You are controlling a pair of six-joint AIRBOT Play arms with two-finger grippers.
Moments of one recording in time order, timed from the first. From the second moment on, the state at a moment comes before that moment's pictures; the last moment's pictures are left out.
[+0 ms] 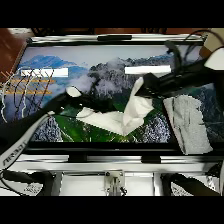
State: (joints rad) left arm -0.41 -1.61 1.26 0.53 -0.95 -1.31; right arm 0.18 -1.27 1.50 -0.85 1.49 1.66
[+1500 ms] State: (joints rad) left arm 0.21 -1.18 1.16 0.80 -1.16 -1.32; right arm 0.28 -1.50 1.03 -0.99 1.20 1.55
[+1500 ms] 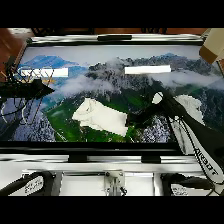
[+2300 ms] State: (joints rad) left arm 0.21 -1.18 1.16 0.80 -1.17 -1.32; right arm 0.06 -1.44 1.24 -0.72 1.14 1.36
